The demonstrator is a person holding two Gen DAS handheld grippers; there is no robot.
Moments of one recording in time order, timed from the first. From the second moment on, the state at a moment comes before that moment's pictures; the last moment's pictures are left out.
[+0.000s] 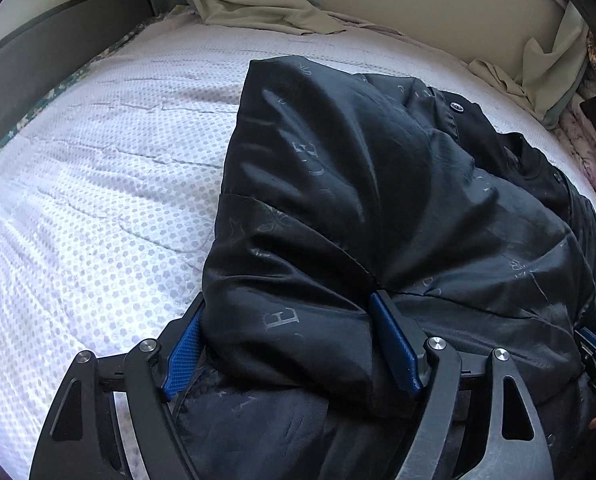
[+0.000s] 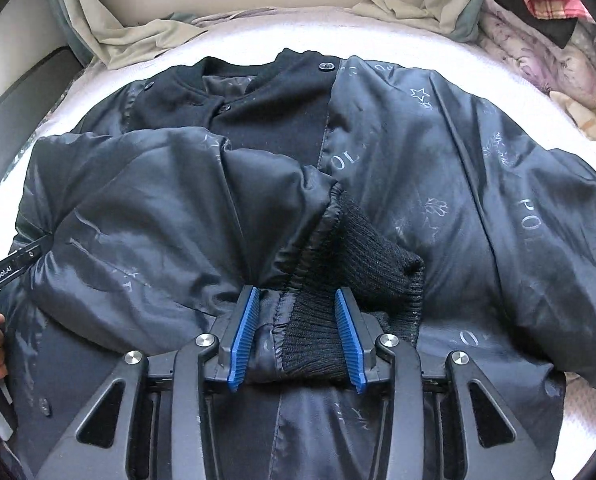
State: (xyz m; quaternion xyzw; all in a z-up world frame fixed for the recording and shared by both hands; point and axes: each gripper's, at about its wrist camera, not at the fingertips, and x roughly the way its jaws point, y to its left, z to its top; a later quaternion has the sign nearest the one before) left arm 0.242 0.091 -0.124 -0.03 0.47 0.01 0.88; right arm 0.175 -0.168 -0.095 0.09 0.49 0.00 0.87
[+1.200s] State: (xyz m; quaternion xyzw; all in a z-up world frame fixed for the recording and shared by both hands) left arm 0.128 0.042 -0.002 -0.07 0.41 -0.09 0.90; right arm 0.088 -0.264 0.019 0.22 0.42 -0.02 0.88
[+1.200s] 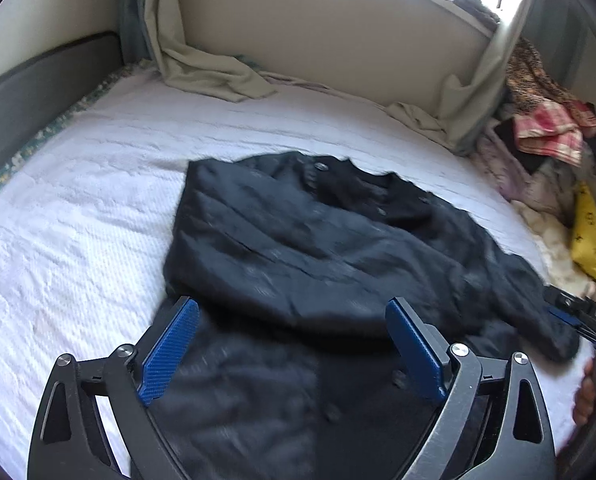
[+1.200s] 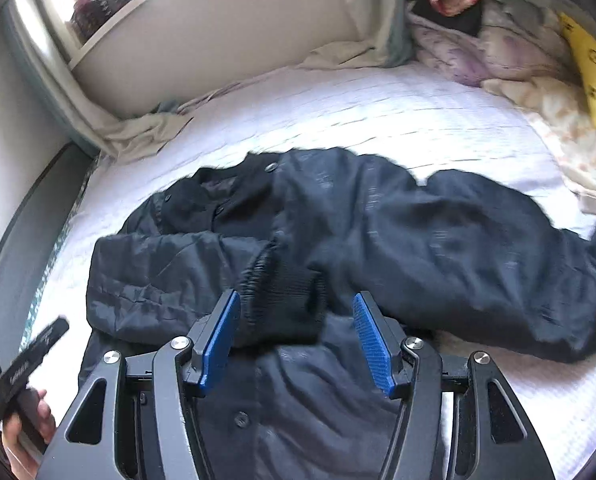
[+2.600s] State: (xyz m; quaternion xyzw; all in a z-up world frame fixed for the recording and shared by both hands) left arm 0.143 0.018 -0.033 -0.04 0.40 -0.10 0.91; right arm -0.071 -0.578 -0.130 0.62 0.24 -0.26 0.70
